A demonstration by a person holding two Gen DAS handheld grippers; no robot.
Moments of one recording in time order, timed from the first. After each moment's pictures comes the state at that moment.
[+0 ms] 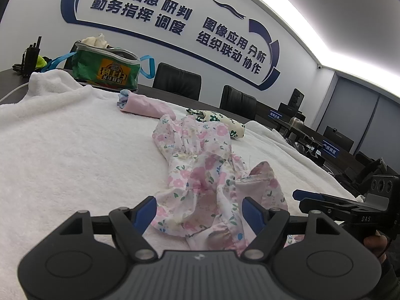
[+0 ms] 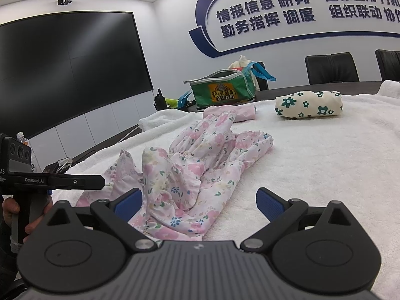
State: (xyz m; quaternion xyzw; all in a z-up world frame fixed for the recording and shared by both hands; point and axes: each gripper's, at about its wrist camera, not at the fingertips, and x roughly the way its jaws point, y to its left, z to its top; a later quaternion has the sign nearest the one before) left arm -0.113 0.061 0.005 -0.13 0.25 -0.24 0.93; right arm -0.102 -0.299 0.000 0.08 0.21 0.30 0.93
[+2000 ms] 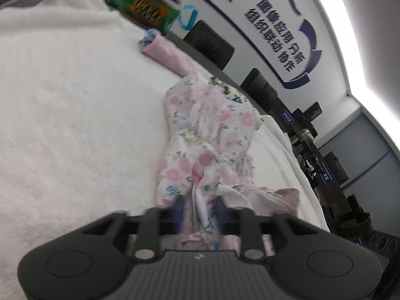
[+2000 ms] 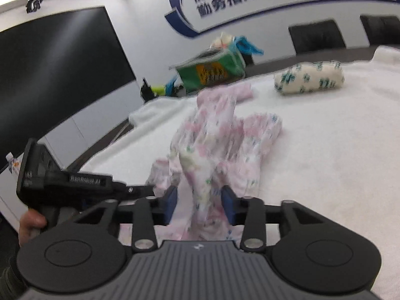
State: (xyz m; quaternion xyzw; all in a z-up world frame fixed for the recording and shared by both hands) left arm -0.044 0.052 -0.003 -0.28 0.36 -0.22 0.86; right arm -0.082 -0.265 0.019 0.13 0.27 0.26 0.92
